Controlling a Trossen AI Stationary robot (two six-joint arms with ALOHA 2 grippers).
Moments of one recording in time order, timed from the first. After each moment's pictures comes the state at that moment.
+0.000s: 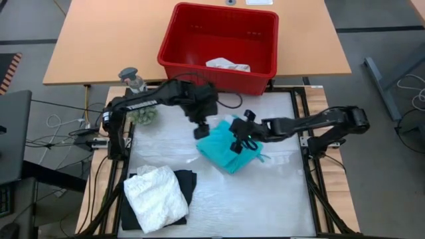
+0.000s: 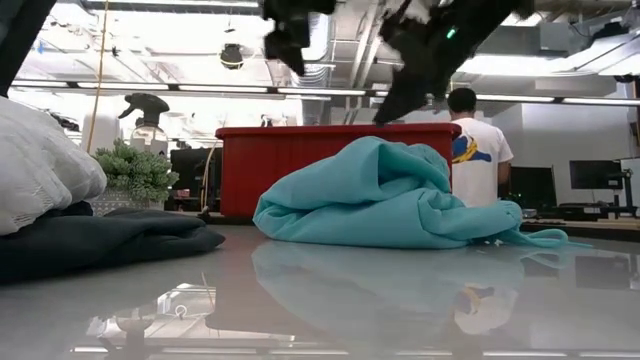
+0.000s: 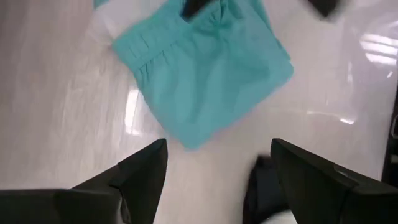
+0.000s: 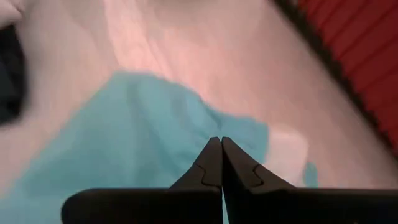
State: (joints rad) left arm 0.20 1.86 2.04 -1.34 0.16 -0.04; right arm 0.00 1.45 0.99 -0.30 0.39 0.21
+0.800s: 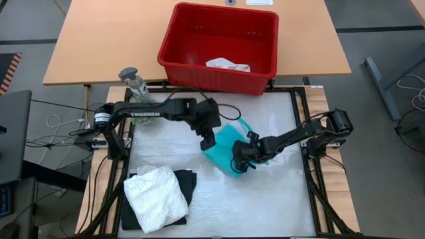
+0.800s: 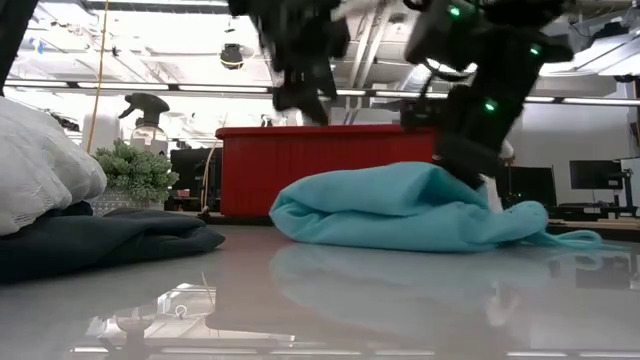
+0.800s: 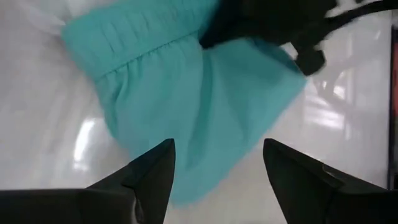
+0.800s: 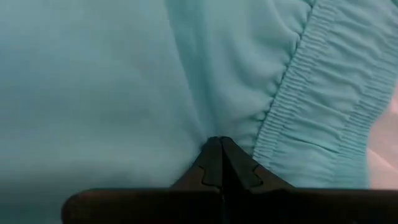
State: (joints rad) left arm 0.18 1.78 1.48 -0.67 0.28 -0.20; right arm 0.19 1.66 0.87 -0.41 0.42 0.48
